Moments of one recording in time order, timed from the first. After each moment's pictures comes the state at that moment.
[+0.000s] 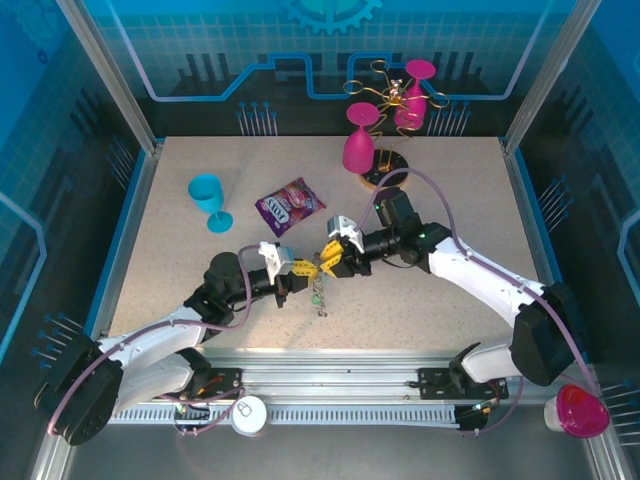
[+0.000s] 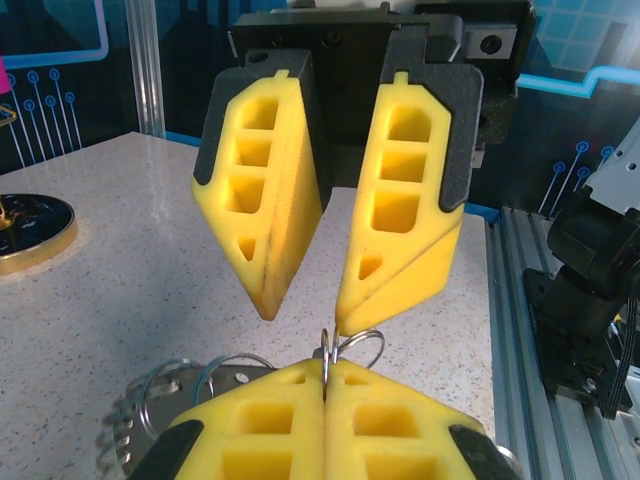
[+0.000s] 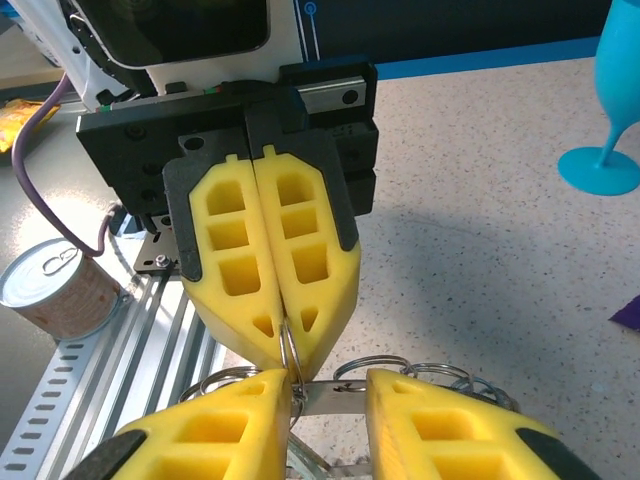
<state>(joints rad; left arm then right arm) -0.58 1.03 0.31 0.64 0.62 -0.06 0.59 1.39 1.00 -0.35 -0.92 -0.48</state>
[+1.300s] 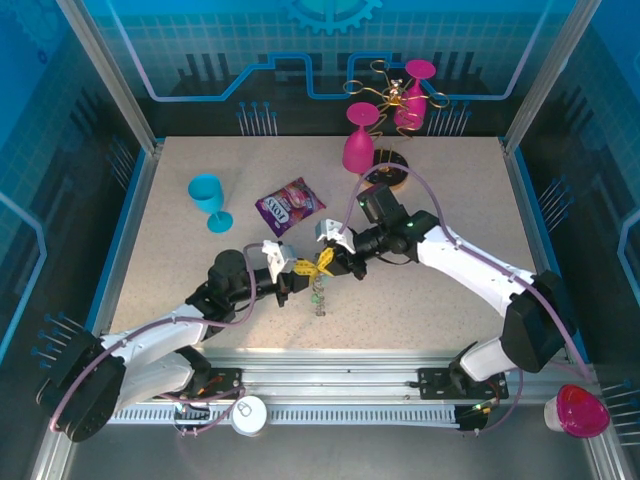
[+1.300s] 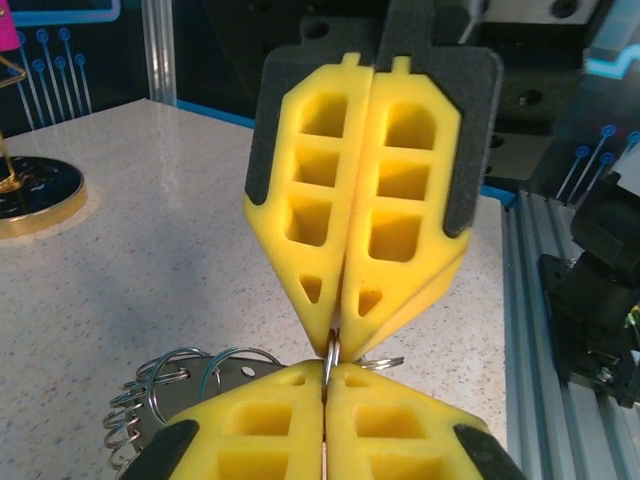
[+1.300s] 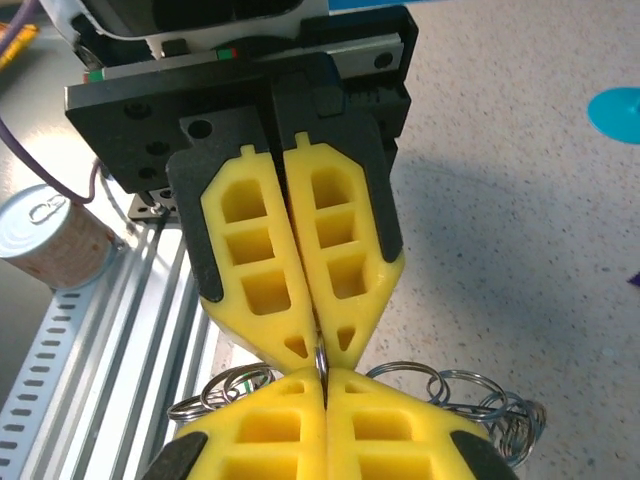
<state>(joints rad) -0.58 1.05 0.34 0.56 0.57 -0.05 0.65 1.48 1.16 -0.60 -0.79 -0.61</state>
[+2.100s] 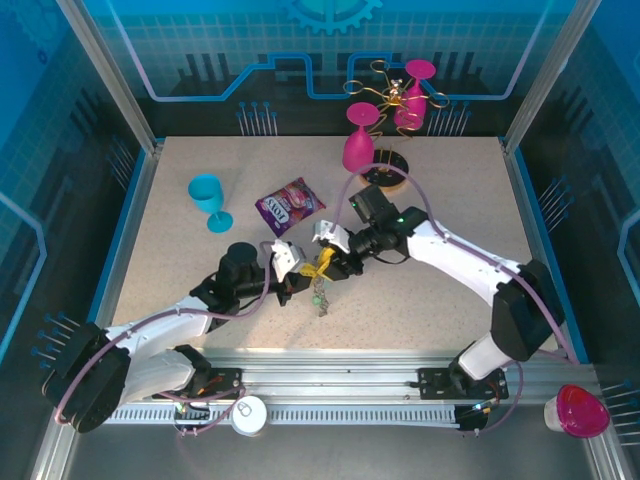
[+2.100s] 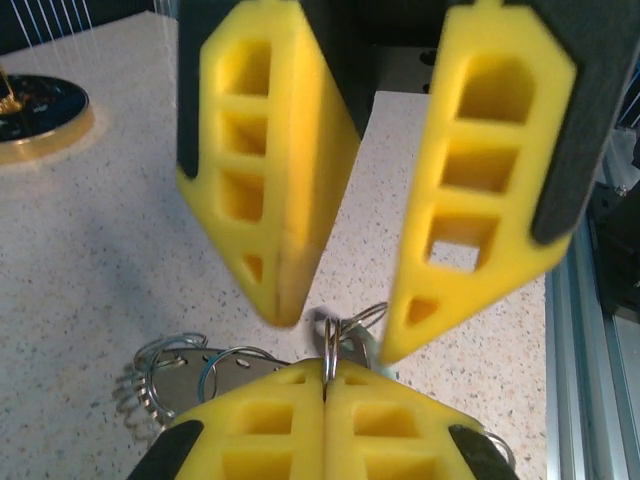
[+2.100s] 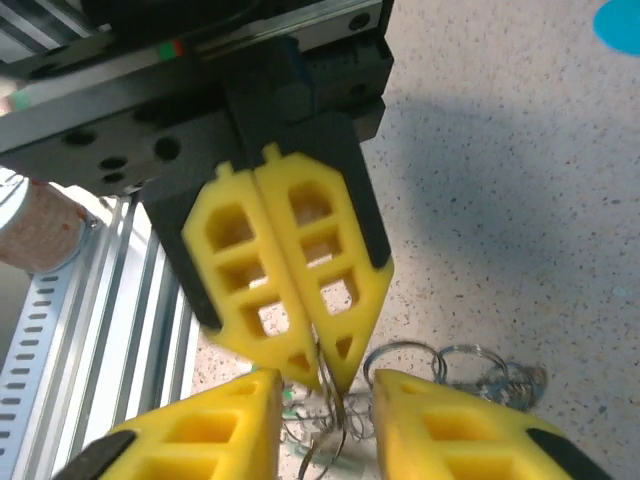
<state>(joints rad) -0.58 1.11 0.40 0.38 0.55 0.07 0.64 1.53 1.16 -0.62 -0.75 -0.55</state>
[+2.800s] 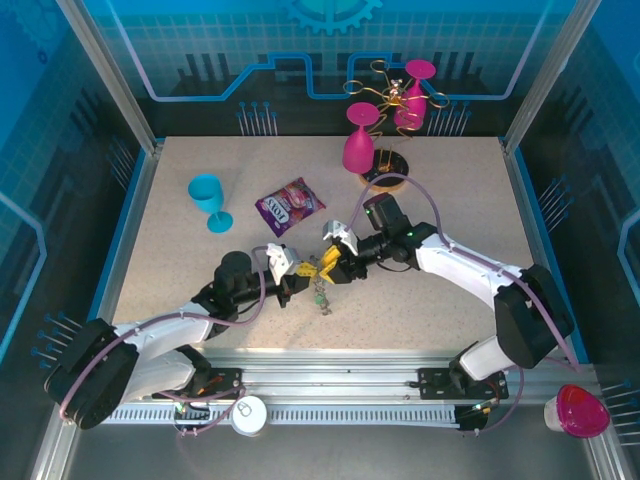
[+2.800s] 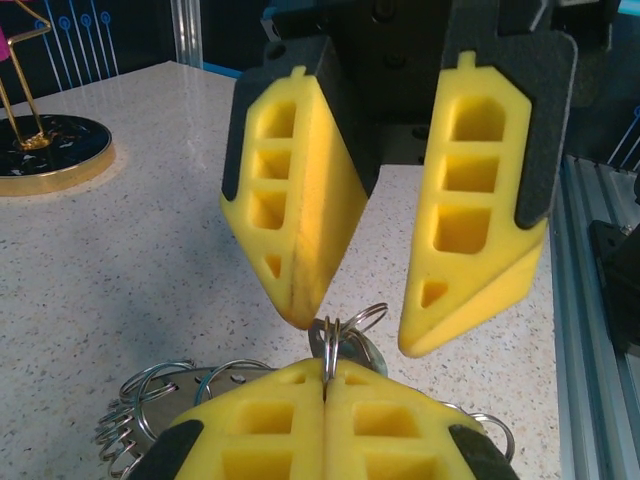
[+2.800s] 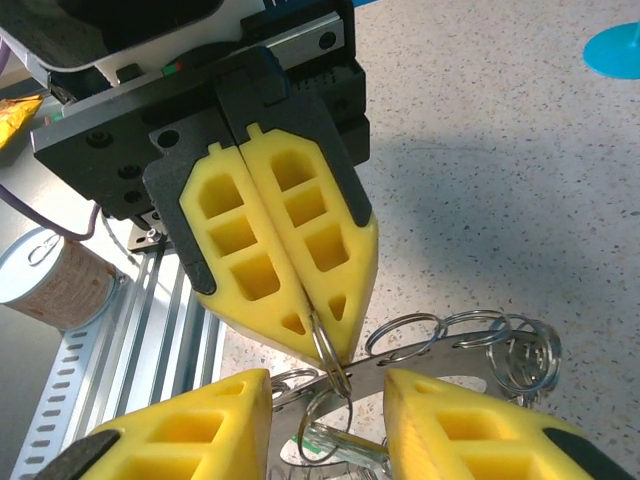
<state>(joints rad) -0.58 1.13 0.30 0.62 0.52 -0.01 0.59 1.50 0.99 -0.35 -0.89 -0.42</state>
